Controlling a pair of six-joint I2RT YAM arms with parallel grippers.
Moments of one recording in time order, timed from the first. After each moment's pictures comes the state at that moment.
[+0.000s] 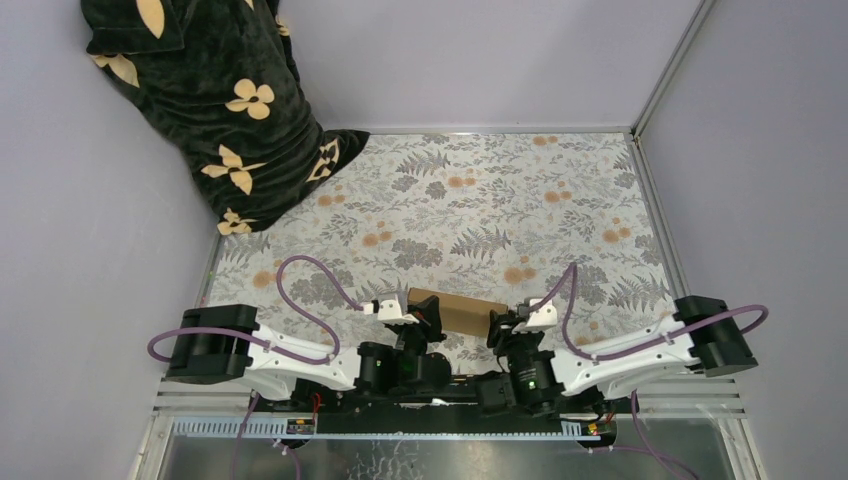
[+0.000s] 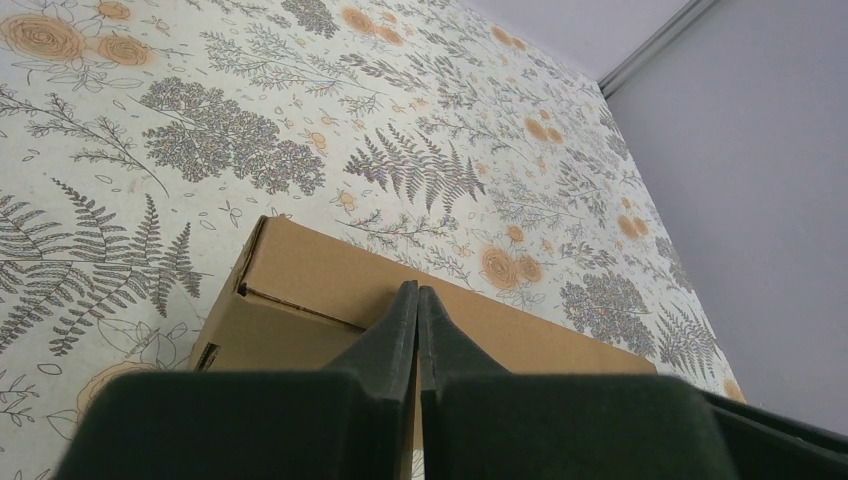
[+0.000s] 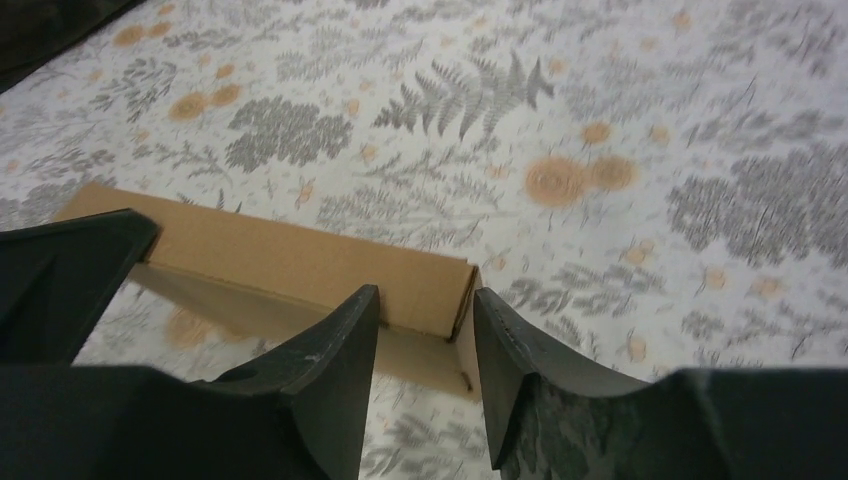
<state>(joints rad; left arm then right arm) -1.58 1.39 0.57 0.14 -1.36 -1.21 1.73 1.25 0.68 -1.16 1.39 1.86</state>
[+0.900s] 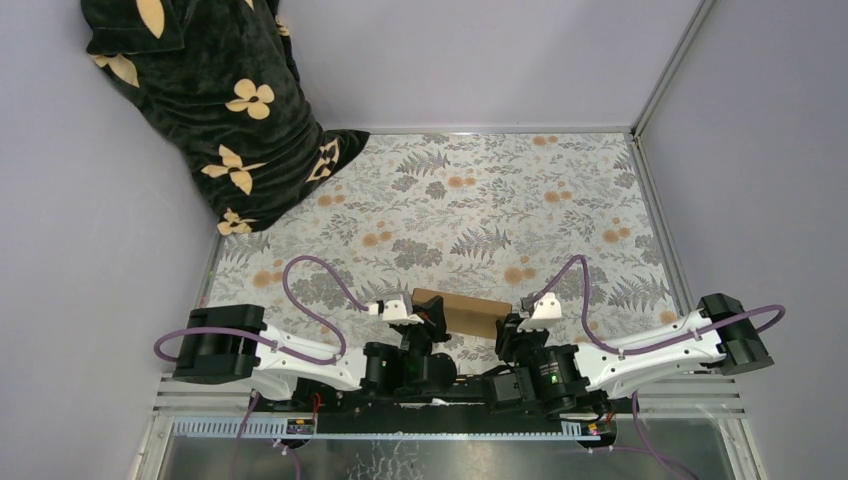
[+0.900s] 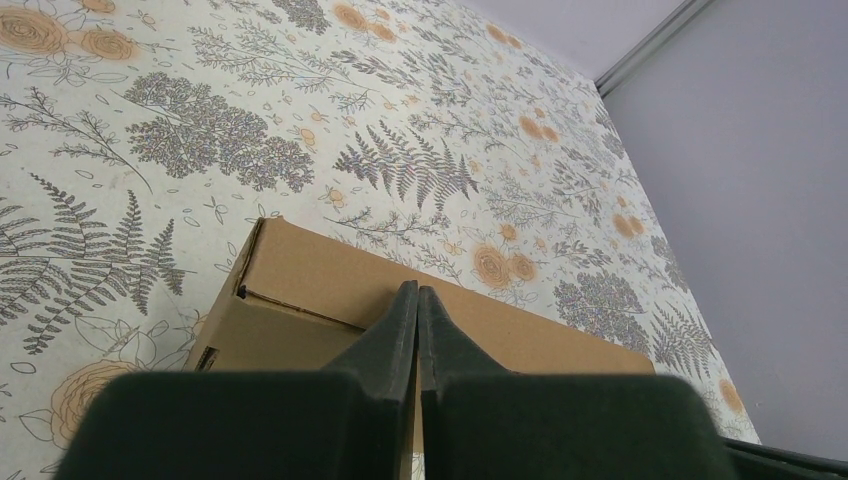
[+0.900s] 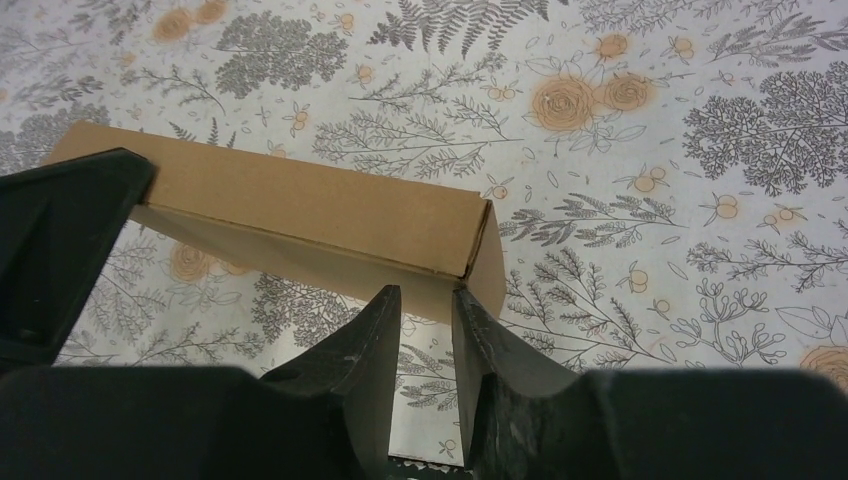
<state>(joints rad) -1.58 1.43 0.59 0.15 -1.36 -1.22 1.74 1.07 0.68 -1.12 1.19 1.72</state>
